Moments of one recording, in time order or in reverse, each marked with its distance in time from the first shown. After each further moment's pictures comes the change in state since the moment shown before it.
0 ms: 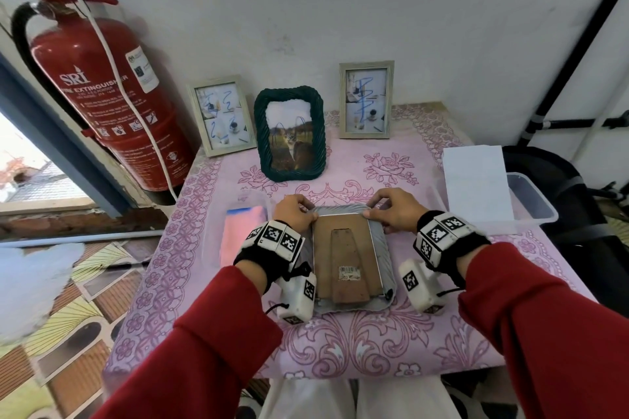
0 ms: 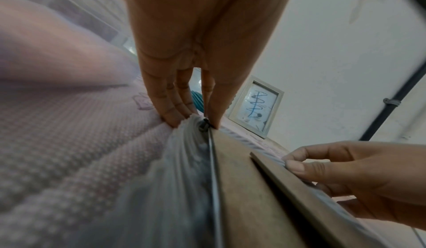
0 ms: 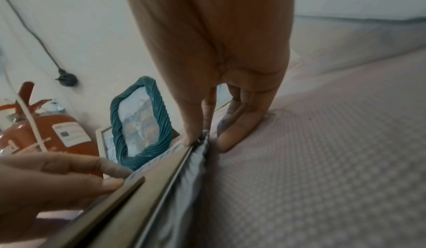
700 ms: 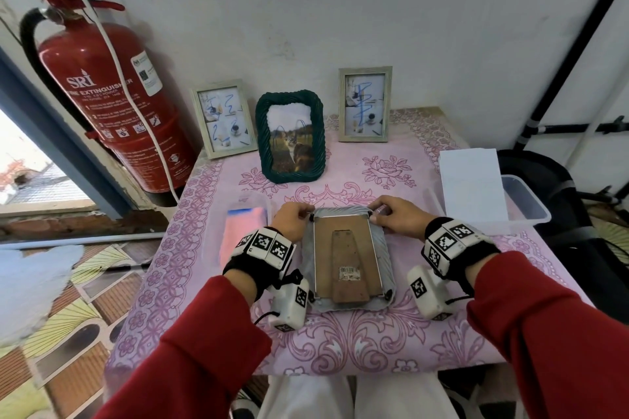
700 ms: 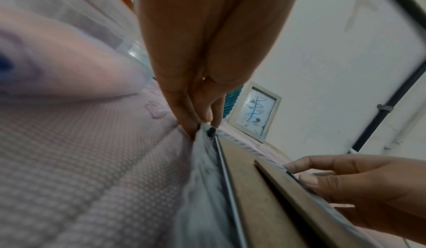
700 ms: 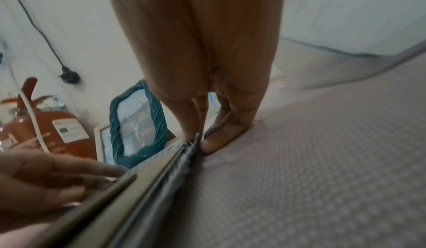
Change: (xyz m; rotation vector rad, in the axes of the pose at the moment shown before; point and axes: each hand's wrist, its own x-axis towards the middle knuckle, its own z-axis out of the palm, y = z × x) left_hand -0.013 -0.002 -0.005 0.001 -0.108 0.083; right_hand -0.014 0.003 -0.005 -0.049 -0.096 -0.047
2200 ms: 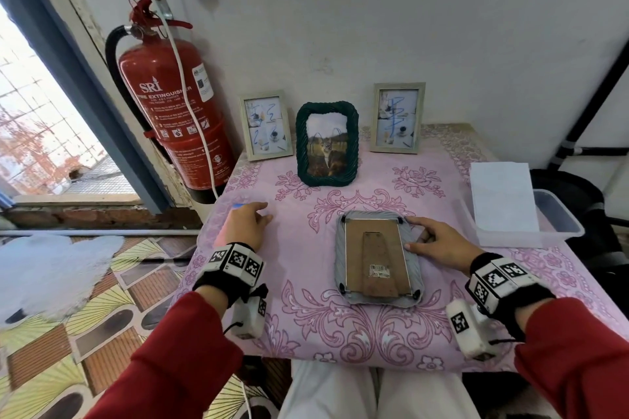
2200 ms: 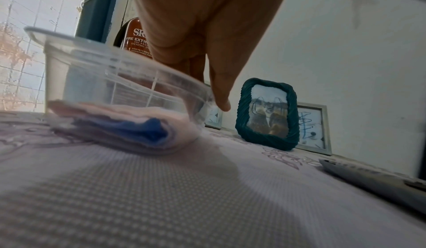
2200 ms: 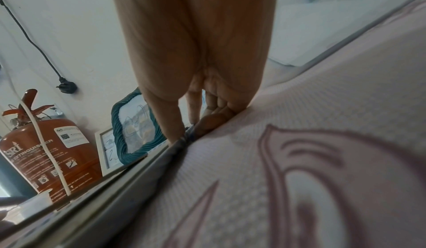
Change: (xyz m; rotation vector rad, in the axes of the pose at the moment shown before) left_hand -0.032 -0.107 -0.074 0.134 0.476 -0.084; right_hand -0.030 0.029 0.008 -0.107 0.087 -0.120
